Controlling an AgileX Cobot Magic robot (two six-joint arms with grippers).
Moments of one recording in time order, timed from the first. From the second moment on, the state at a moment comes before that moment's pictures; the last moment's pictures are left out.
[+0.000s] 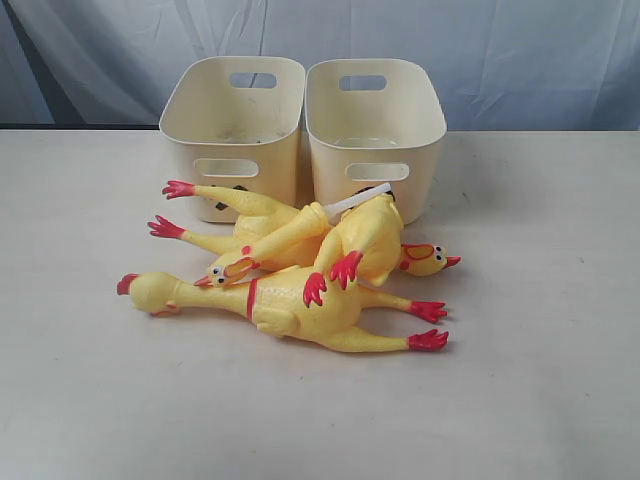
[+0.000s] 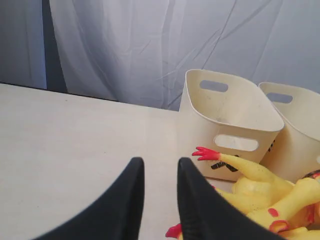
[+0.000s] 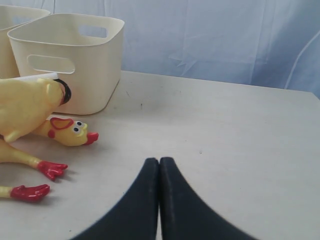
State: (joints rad) left arm -0.05 0.45 -0.34 -0.21 0.20 -0.01; right arm 0.04 0.01 -0.01 0.19 0.31 -0.29
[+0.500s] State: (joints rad) left arm -0.05 0.81 -0.62 -0.36 0.34 0.30; right arm 0.04 0.01 -0.01 0.20 0.31 -0.29
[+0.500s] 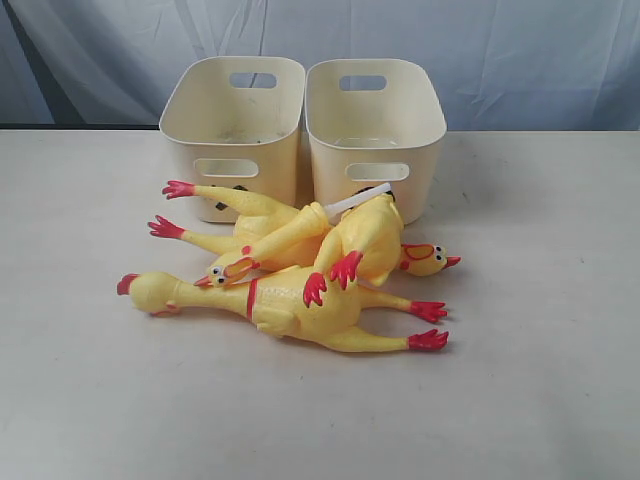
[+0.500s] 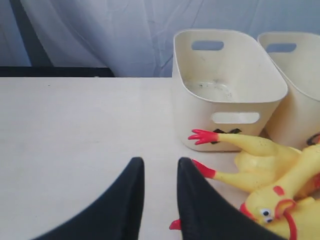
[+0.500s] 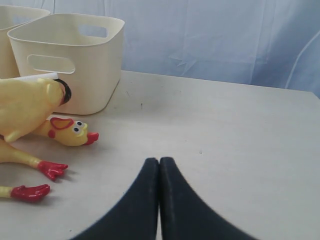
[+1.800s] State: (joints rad) left arm -0.05 1.17 -0.78 -1.10 0.53 1.16; right arm 0.04 0.01 -0.01 0.20 0.31 -0.29
